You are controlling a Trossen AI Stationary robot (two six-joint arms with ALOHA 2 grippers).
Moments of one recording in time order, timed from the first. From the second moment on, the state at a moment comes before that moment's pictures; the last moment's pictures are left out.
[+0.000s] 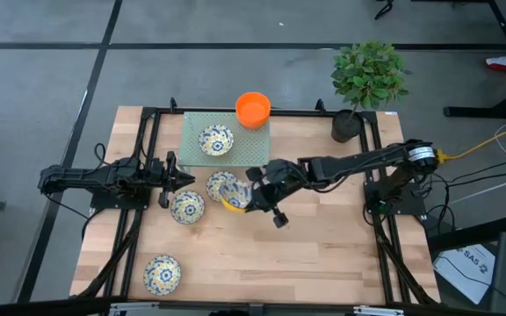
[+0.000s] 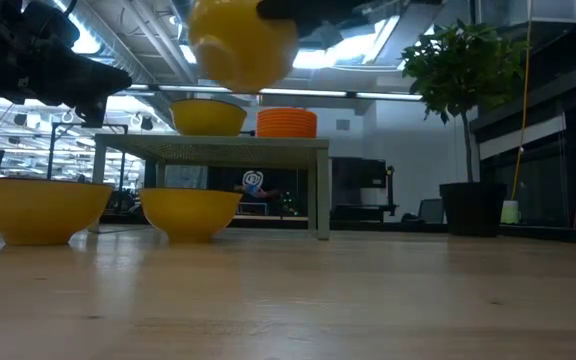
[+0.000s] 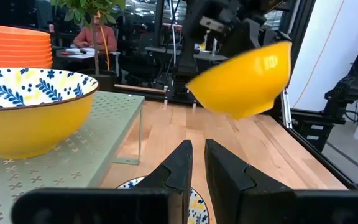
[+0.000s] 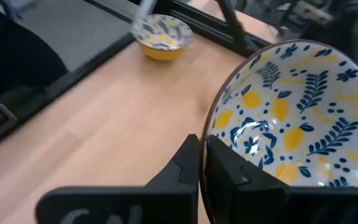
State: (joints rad) left arm 0.00 0.02 0.01 0.03 -0.03 -0.14; right arm 0.11 1.63 1.30 -0.18 -0.25 -0.38
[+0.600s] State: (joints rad) left arm 0.00 0.02 0.01 0.03 -0.03 -0.14; right arm 0.02 1.86 1.76 -0.52 0.06 -0.68
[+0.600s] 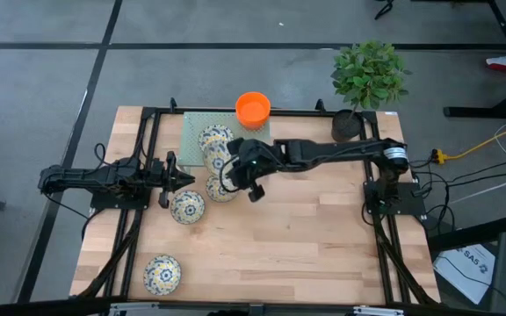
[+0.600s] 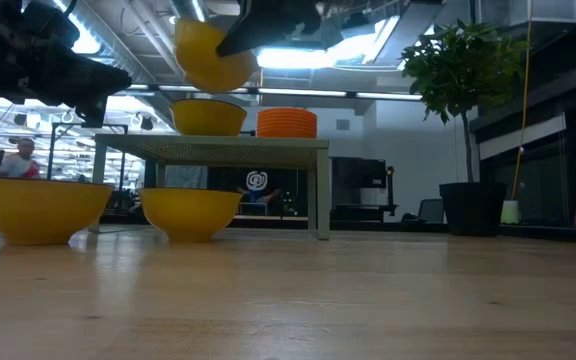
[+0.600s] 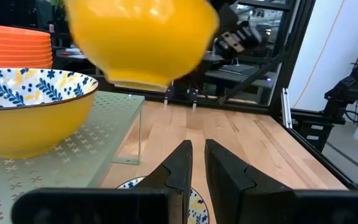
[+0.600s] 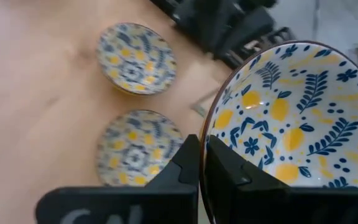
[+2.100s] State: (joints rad) left arm 0.00 0.02 0.01 0.03 -0.03 -0.14; right arm -0.12 2.15 2.29 -0.92 0.13 -0.88
